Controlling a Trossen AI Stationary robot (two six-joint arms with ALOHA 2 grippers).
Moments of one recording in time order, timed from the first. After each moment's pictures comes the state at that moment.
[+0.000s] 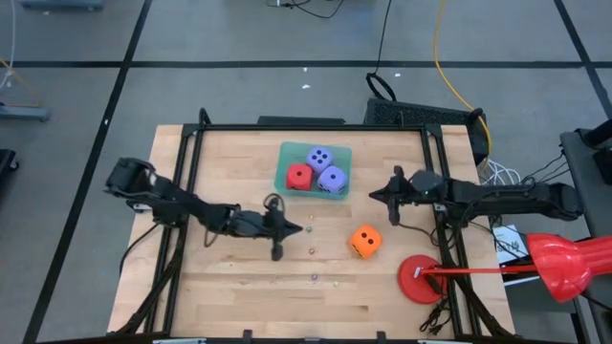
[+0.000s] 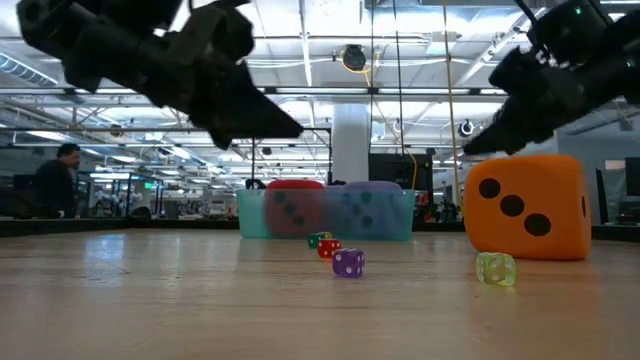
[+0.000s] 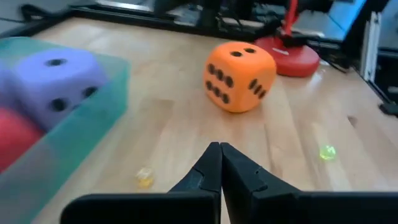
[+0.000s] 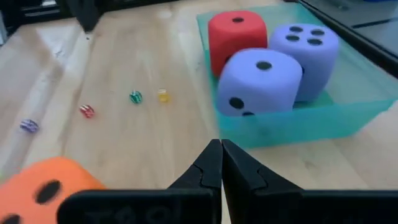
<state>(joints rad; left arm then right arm) -0.26 1.58 0.58 0.65 -0.28 -0.23 -0.19 0.67 0.21 0.06 -0.04 0.09</state>
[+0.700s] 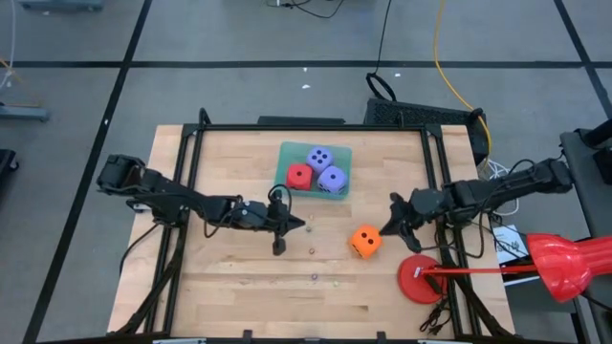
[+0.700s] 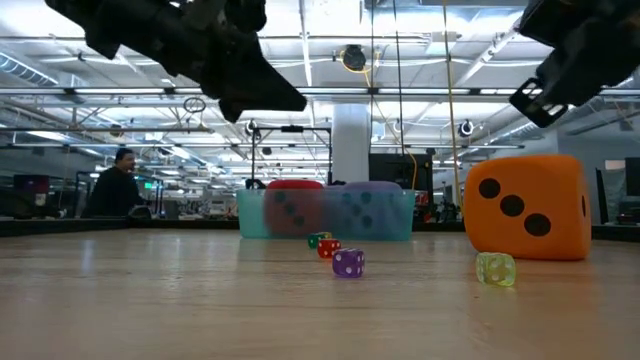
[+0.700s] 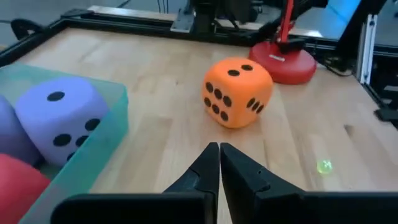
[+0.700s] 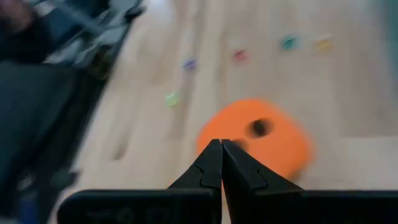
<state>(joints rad) -0.20 1.51 0.71 0.41 -0.21 -0.19 0.20 0.71 0.48 -0.35 -0.14 0.31</state>
